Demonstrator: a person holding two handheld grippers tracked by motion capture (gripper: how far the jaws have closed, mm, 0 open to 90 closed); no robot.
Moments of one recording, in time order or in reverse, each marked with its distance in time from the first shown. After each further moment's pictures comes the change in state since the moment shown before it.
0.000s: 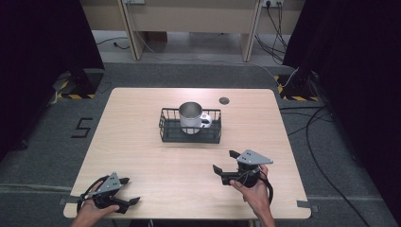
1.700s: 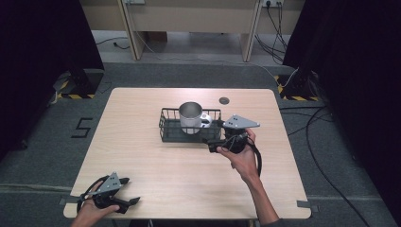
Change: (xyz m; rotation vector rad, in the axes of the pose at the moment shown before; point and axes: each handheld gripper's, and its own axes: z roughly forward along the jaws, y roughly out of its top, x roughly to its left) left arm 0.000 0.000 0.000 -0.003 0.000 -0.001; right arm -0.012 0.094 0.039 -0.043 0.035 -0.045
